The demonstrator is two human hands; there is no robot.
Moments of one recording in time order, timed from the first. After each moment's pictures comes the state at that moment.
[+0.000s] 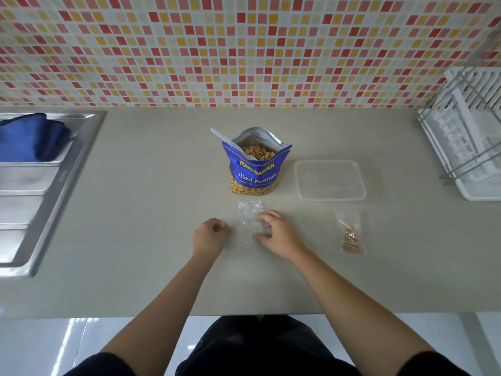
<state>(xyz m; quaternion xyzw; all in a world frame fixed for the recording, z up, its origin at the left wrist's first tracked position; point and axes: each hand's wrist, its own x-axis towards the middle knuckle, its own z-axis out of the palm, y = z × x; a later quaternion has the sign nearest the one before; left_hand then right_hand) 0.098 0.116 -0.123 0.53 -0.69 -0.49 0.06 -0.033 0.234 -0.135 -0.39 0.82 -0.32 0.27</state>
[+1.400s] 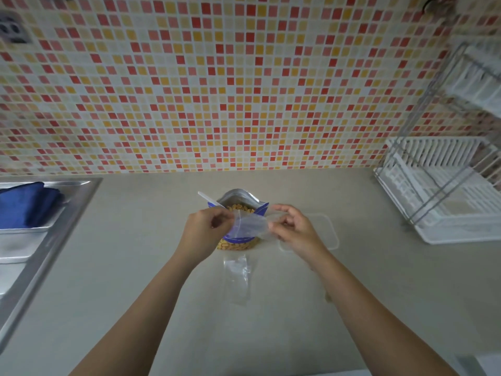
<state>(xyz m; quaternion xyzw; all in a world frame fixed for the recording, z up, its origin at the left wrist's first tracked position) 0.046 0.092 0.022 0.28 -0.84 -0.42 0.19 -0.089 0.248 0.004 -0.26 0.69 -0.61 0.29</state>
